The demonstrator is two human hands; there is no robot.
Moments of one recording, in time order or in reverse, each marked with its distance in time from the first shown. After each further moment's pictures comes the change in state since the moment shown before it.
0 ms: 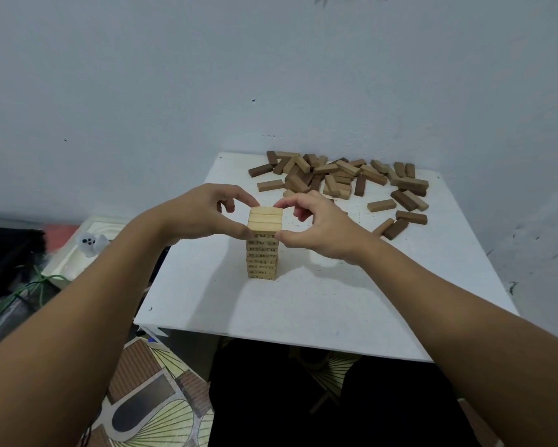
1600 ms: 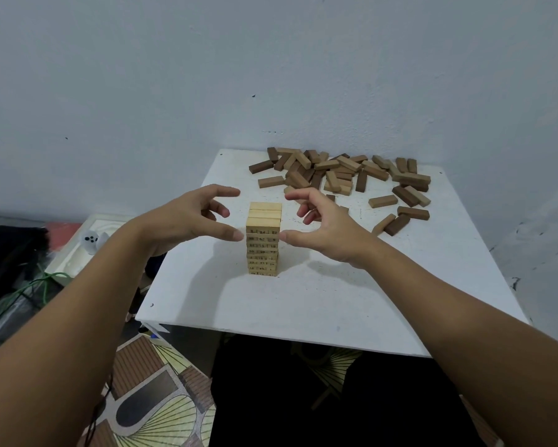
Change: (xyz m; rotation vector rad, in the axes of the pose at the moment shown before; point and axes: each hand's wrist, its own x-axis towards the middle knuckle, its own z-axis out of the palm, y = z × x) left_hand -0.008 -0.034 0.000 -0.266 -0.025 -0.045; right_hand -0.010 0.014 0.002 0.092 0.011 0.023
